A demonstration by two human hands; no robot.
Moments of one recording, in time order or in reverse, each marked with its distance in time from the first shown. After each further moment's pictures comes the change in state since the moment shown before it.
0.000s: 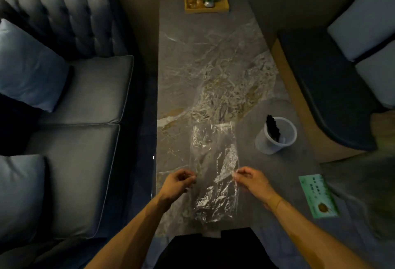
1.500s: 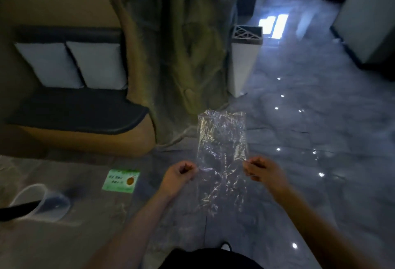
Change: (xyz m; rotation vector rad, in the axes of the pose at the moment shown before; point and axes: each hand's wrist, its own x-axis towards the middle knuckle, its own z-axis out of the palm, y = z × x) left_hand -0.194 -0.008 0.469 0.746 -1.095 0.582; right_hand -0.469 0.287 -0.153 0.714 1.319 -0.043
